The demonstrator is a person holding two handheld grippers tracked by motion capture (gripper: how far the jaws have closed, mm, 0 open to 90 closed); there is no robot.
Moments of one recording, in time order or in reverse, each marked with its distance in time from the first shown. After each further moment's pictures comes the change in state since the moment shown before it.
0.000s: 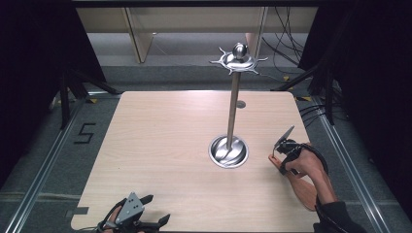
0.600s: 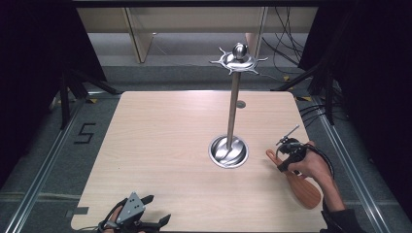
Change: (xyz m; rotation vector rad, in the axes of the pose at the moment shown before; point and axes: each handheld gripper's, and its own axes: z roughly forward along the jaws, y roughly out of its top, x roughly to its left) left arm -0.001 0.000 0.002 0.002 -0.004 -0.014; right arm 0.011 -0.013 -0.028 -0.151 0.014 -0.090
